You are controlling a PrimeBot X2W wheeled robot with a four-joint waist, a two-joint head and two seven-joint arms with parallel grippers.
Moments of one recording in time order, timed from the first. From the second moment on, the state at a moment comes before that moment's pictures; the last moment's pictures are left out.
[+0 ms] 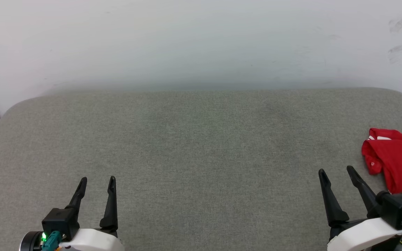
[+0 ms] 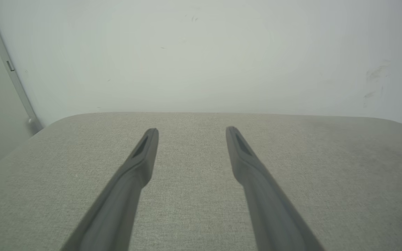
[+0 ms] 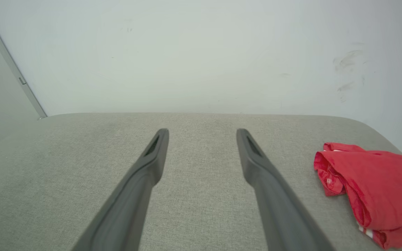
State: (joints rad) left arm 0.02 0.40 -0.33 0.04 -0.50 0.24 -0.26; right arm 0.11 -0.06 0.01 -0.17 0.16 0.13 0.06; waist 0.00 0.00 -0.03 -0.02
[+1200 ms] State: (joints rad) left arm 0.01 0.29 -0.24 0.14 -0.78 0.14 -0.17; right arm 0.09 -0.07 0.01 -0.05 0.53 0.13 0.06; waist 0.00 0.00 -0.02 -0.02
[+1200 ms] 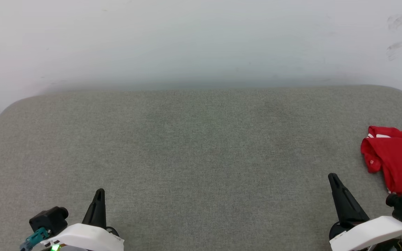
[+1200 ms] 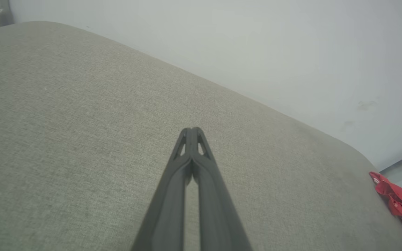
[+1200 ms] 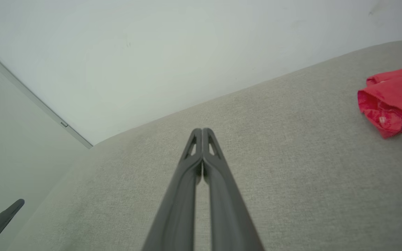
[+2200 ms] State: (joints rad) left arm -0.03 0.20 -0.11 0.18 -1.11 0.04 -0.07; right arm 0.02 -0.08 -0.01 0.07 0.97 0.13 0.06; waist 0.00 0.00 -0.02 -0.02
